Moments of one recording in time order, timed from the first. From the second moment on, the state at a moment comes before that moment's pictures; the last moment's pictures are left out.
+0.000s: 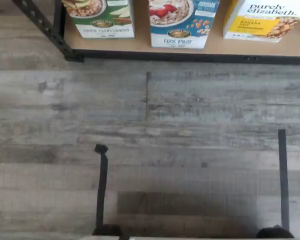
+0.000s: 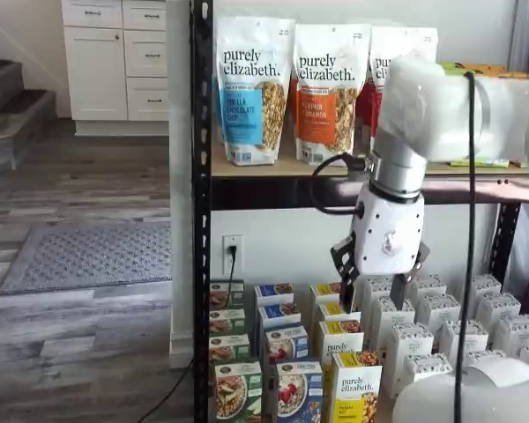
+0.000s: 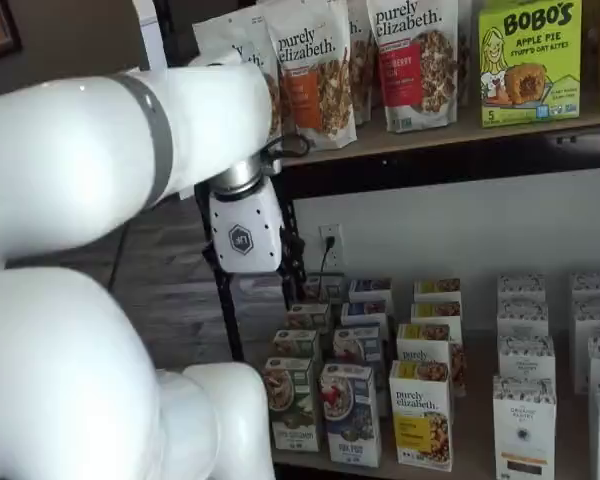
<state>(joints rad) 0.12 -0.96 -0.44 0.03 1.32 0.13</state>
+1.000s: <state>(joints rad) 0.20 -0.72 -0.29 0.03 0.85 0.19</state>
